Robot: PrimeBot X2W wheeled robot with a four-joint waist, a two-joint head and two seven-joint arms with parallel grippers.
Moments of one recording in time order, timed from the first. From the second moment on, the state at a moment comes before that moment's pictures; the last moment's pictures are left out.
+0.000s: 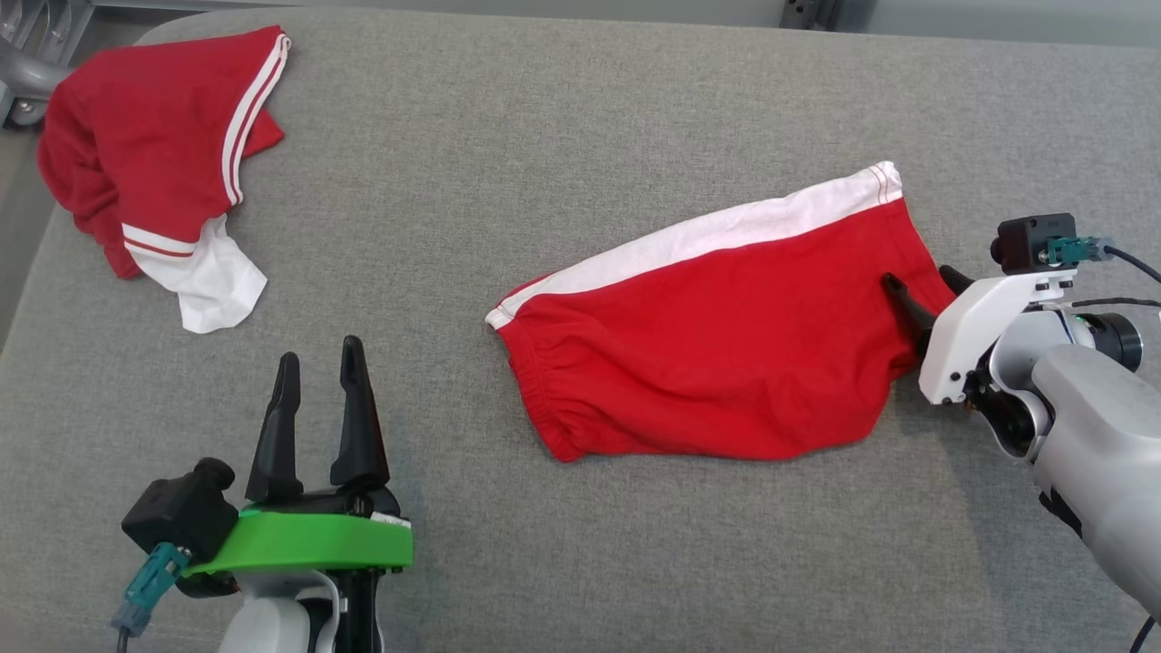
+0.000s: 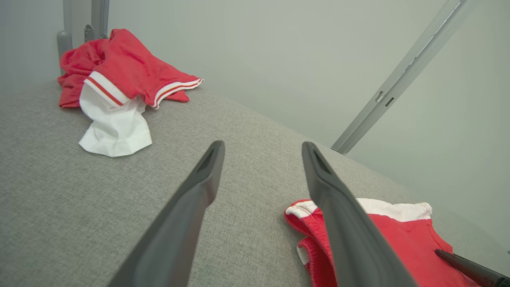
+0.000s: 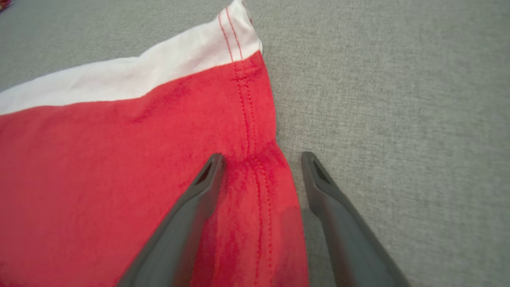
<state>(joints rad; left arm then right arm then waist) -0.09 0.06 -0.18 0.05 -0.61 0.02 -0.26 -0.81 -0.44 0.85 0.93 1.00 0.13 -0.04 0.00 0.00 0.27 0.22</state>
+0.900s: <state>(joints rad) -0.07 0.07 -0.15 0.05 -0.57 0.02 -0.26 -0.65 -0.45 0.85 0.79 1.12 0.13 -0.22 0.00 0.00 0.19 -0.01</state>
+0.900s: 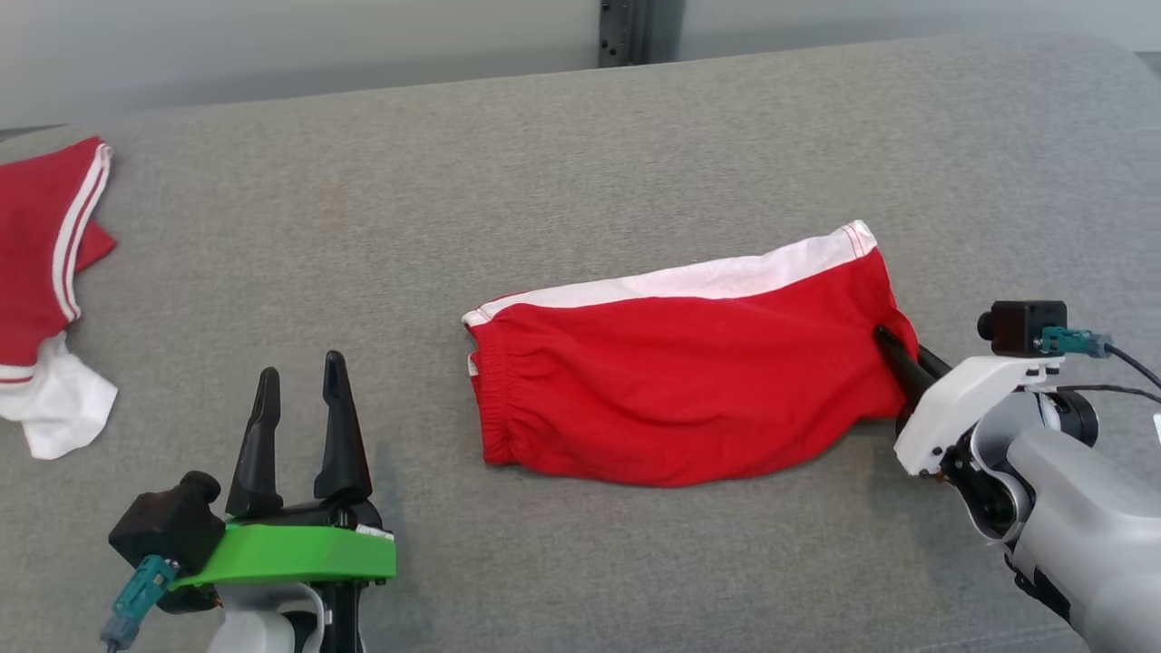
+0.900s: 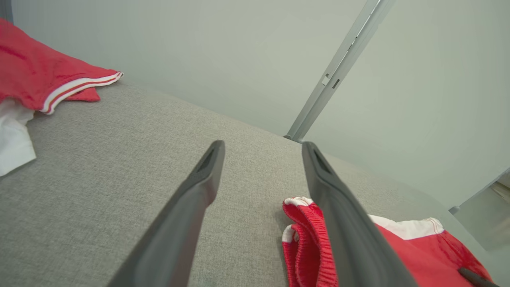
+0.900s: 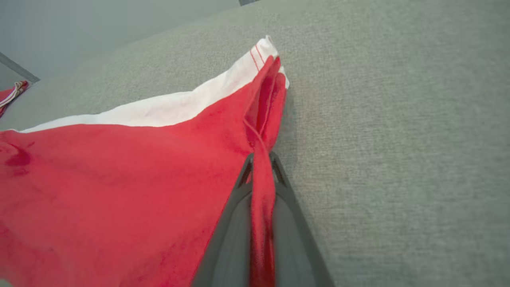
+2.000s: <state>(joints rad) -0.02 0.07 -0.18 0.07 -0.58 0.02 -0.26 -0.70 -0.24 0.82 0.67 1.00 0.13 -0.18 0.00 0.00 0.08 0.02</state>
